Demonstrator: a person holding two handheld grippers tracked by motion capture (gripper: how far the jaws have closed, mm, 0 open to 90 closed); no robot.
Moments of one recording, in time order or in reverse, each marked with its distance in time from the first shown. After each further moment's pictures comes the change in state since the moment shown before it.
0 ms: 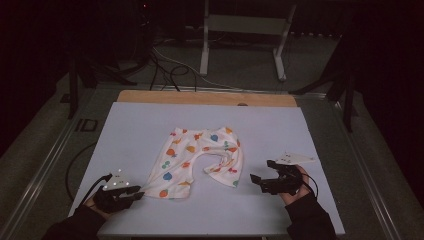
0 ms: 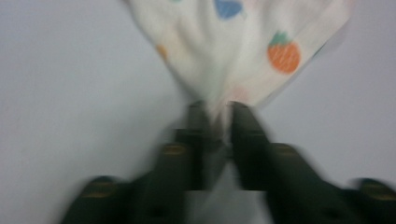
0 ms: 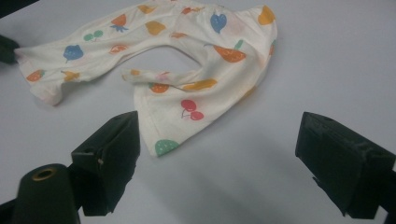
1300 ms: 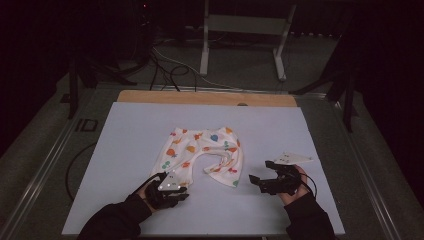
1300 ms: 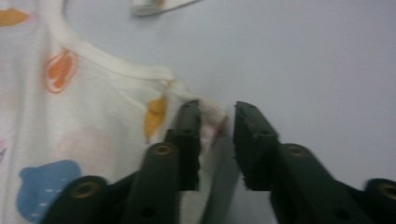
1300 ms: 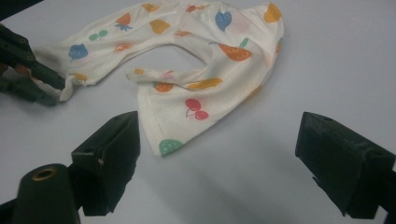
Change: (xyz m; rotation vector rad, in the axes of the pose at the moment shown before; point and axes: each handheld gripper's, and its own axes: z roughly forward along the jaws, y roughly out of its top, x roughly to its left) left arm -0.063 0.069 0.080 0.009 -0.148 0.252; right arm 0.001 -0.001 0.004 0.004 0.020 0.002
